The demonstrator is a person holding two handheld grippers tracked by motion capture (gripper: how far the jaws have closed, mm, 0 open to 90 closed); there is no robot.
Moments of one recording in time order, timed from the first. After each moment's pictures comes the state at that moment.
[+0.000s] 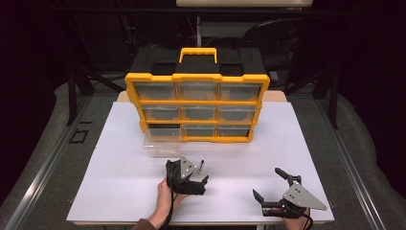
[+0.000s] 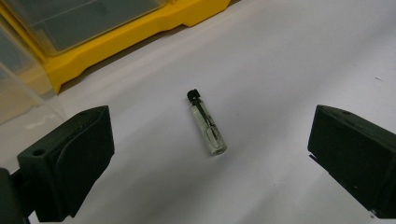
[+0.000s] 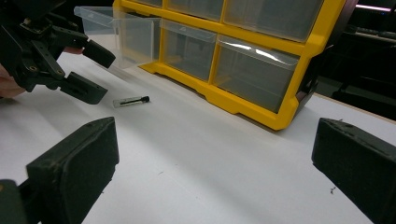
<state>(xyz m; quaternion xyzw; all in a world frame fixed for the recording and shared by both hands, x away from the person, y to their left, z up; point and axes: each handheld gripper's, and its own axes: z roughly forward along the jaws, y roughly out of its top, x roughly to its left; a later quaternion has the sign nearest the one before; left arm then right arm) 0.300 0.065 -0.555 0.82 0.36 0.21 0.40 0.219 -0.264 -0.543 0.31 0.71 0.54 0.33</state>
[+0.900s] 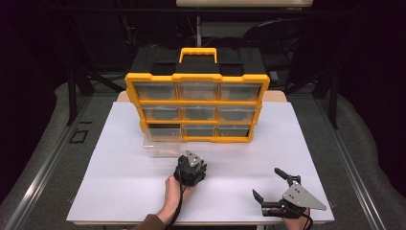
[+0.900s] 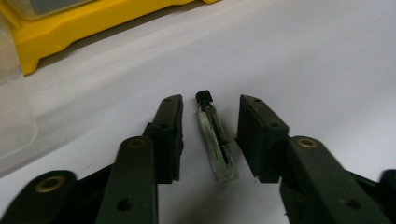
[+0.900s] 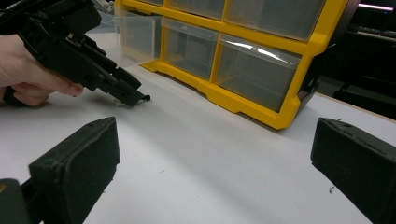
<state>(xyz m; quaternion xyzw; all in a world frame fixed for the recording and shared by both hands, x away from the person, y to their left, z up) 0.324 0.047 -0.565 0.81 0.43 0.19 0.36 0.219 -0.263 -0.543 0.30 0.71 0.54 0.33</state>
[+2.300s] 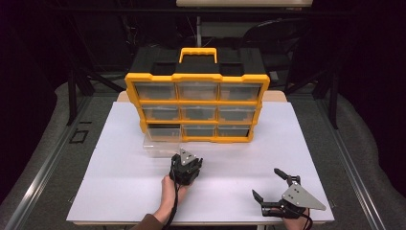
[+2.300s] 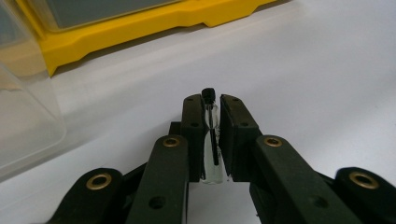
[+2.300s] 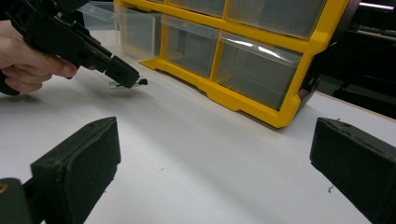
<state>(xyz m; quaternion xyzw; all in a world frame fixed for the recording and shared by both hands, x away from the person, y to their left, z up) 0.321 0.062 -0.552 0.79 0.44 0.17 0.40 0.219 -0.263 -0.543 0.30 0.71 0.53 0.33</state>
